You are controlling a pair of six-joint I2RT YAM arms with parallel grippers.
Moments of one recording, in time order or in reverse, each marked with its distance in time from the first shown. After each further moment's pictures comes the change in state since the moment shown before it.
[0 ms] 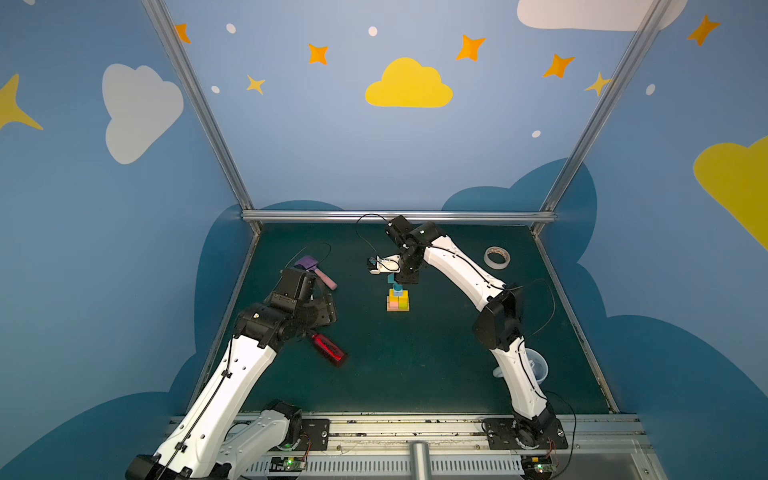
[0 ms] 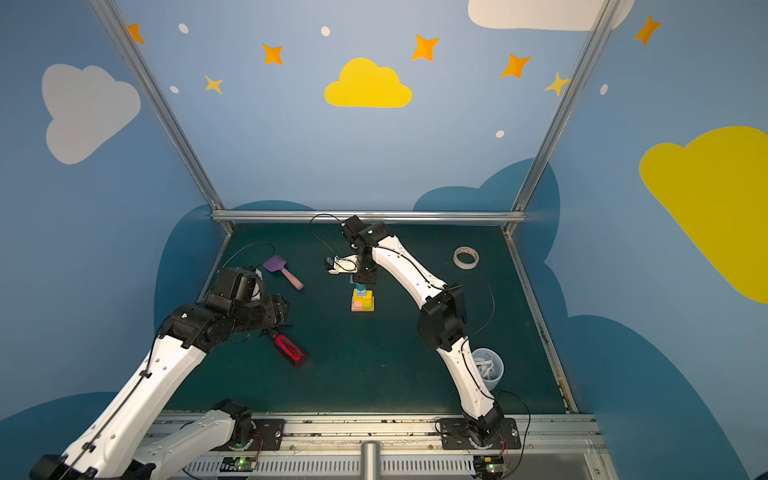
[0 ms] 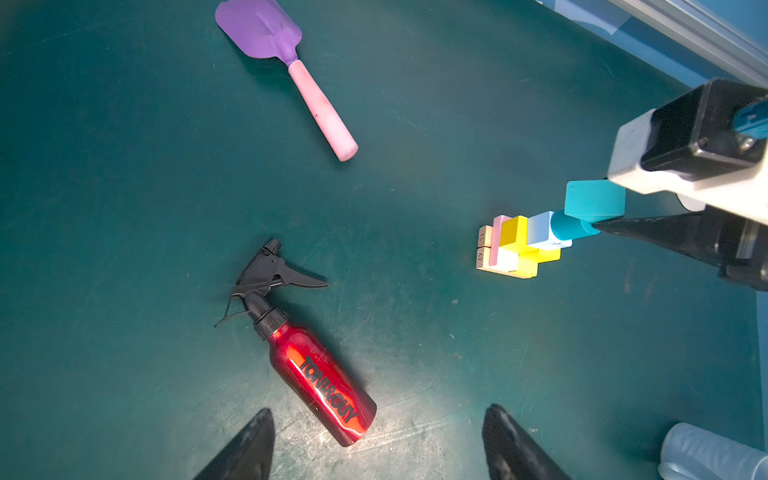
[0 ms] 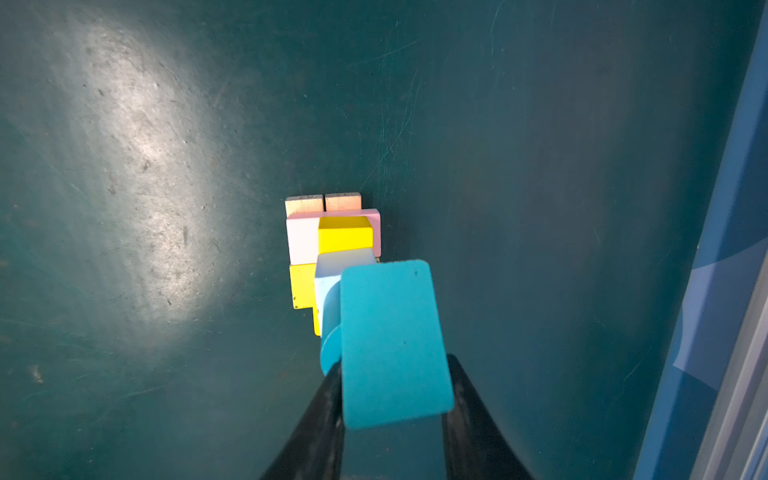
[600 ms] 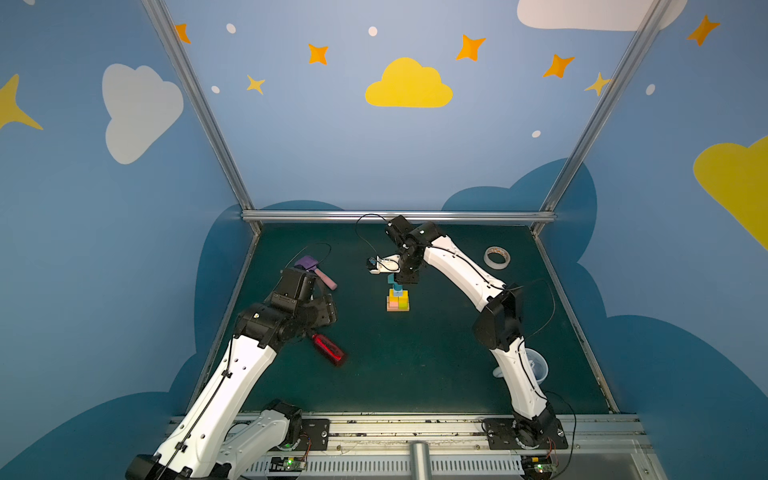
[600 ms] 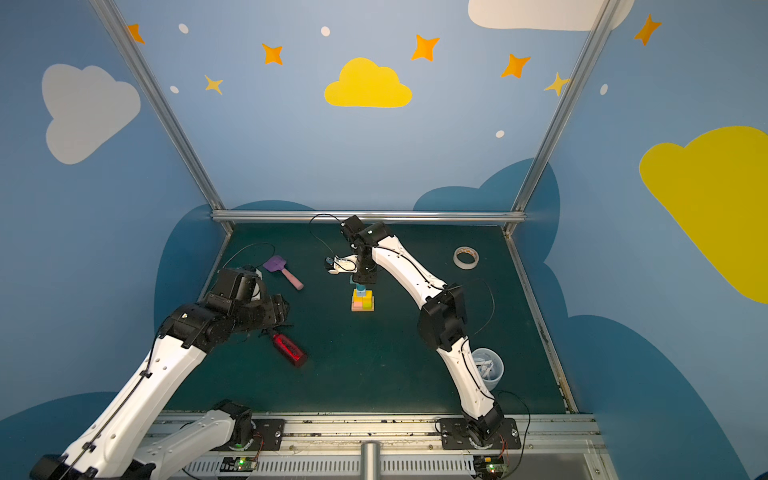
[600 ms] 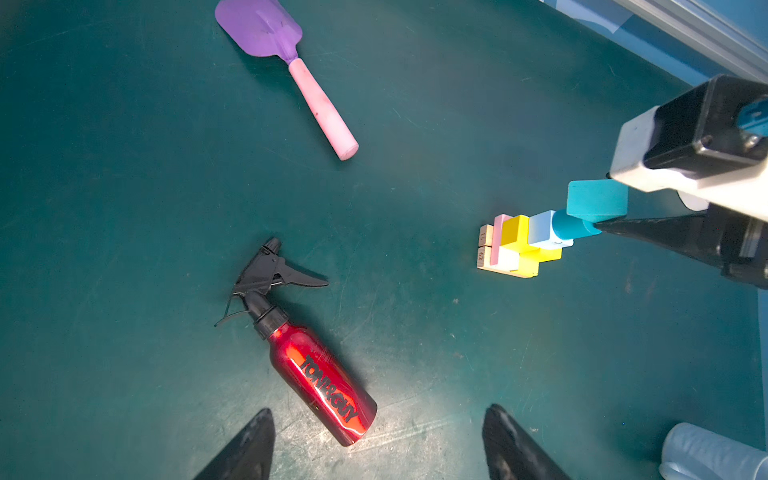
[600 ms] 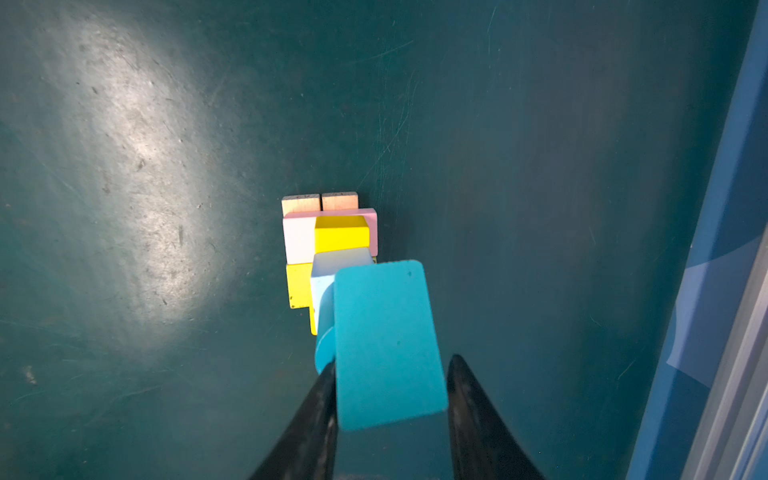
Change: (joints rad) left arm 0.000 0.000 -0.002 0.000 0.000 0.000; right arm 0.001 0.000 0.000 0.003 0.007 0.003
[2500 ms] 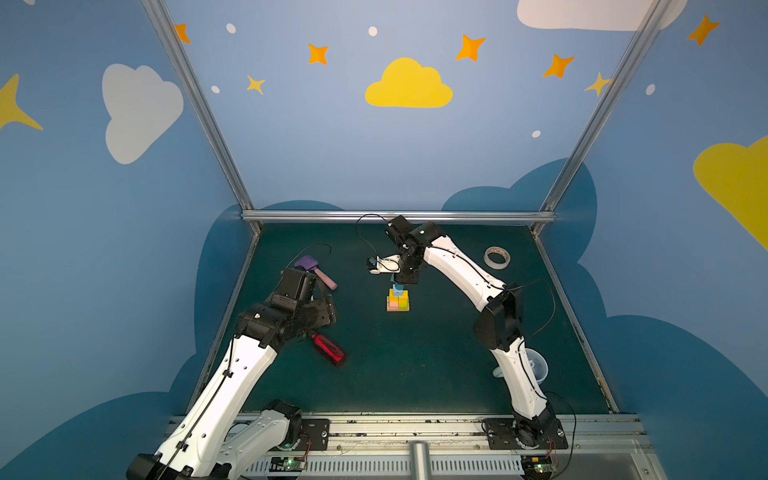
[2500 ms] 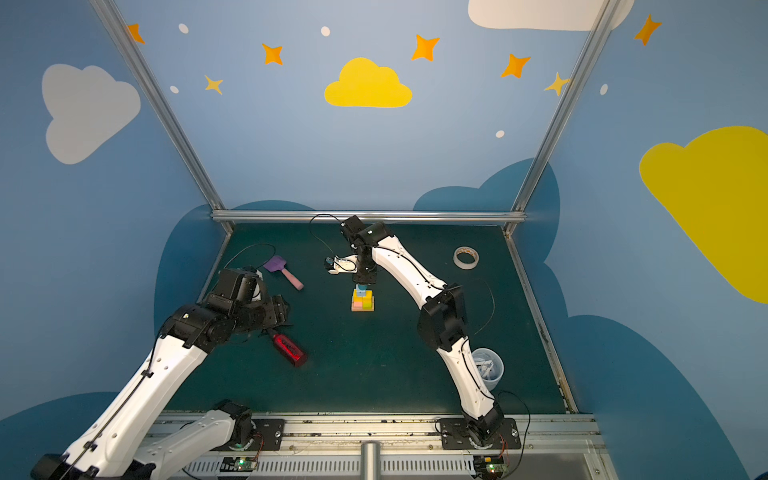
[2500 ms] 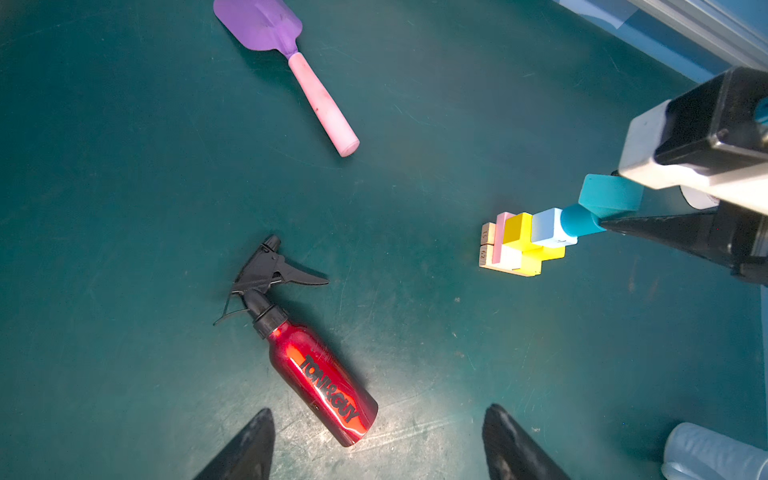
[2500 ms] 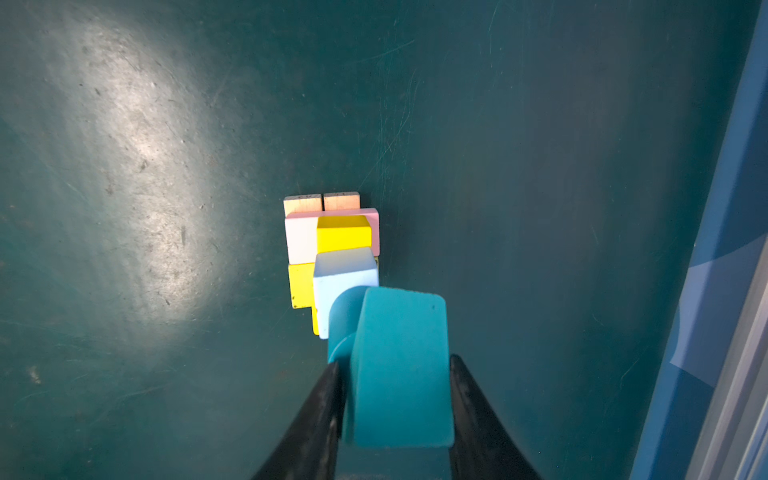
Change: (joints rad) left arm 0.002 0.000 -0.013 0.007 0.004 0.000; right arm 0.000 -0.002 -0.003 -0.001 -0.002 0.002
